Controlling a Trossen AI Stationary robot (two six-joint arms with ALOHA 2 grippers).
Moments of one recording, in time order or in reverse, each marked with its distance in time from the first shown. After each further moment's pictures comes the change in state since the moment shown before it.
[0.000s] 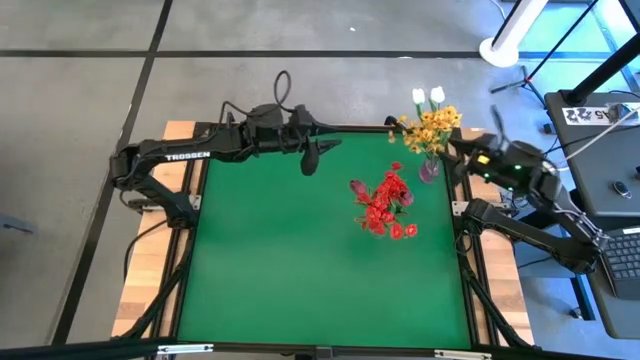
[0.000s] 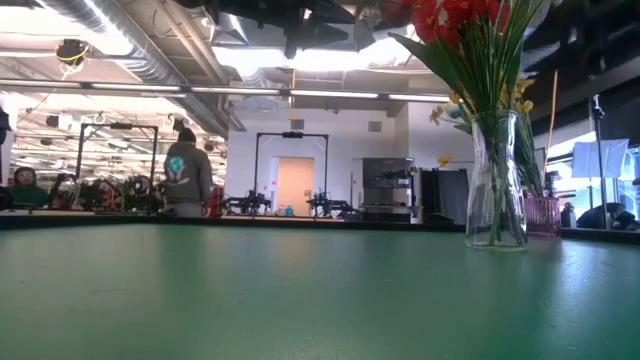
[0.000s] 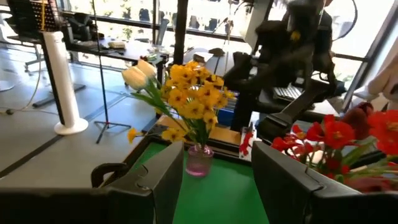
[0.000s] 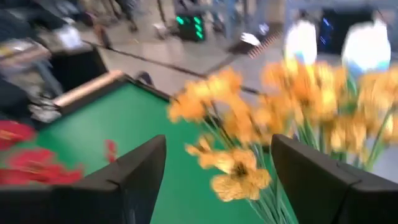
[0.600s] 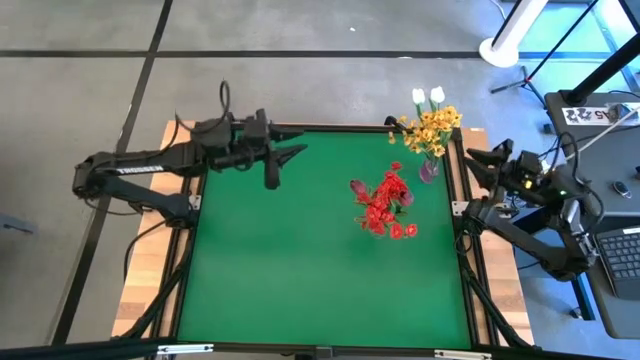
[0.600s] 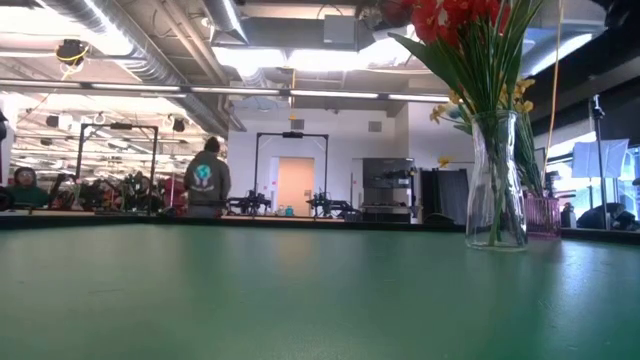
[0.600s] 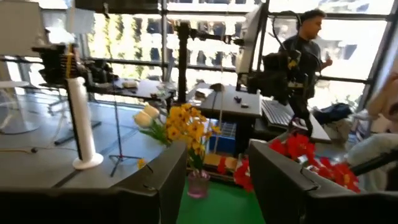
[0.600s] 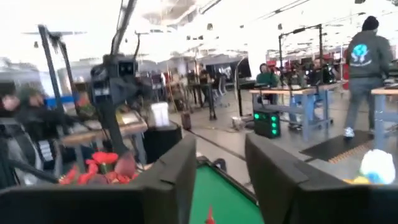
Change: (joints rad) left arm -0.139 -0.348 -0.115 -0.102 -0.190 0.056; right arm 0.000 -0.270 0.002 0.211 -0.300 -0.083
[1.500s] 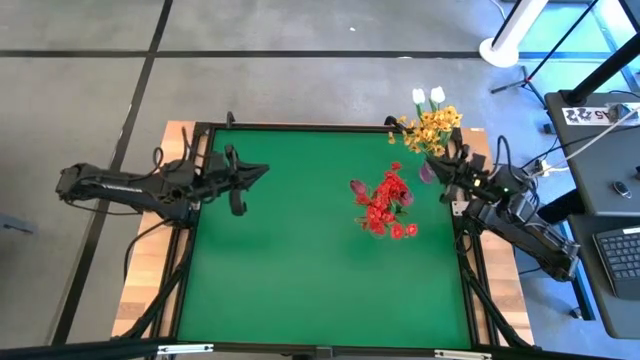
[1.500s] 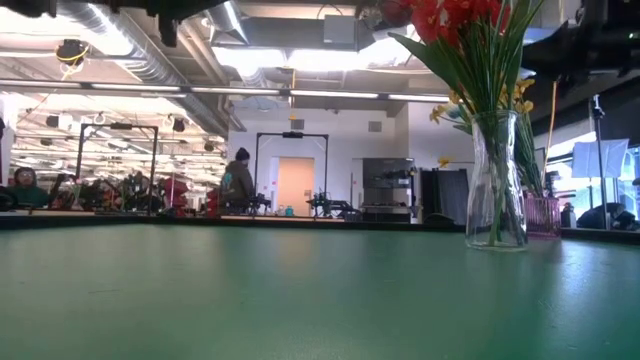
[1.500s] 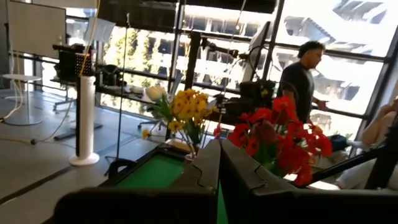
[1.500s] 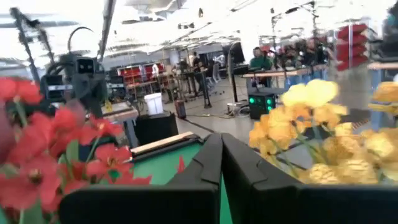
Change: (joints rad) left arm -0.202 -0.441 -0.597 0.269 -0.259 -0.084; right arm 0.000 -0.055 -0.451 0.363 0.028 0.054
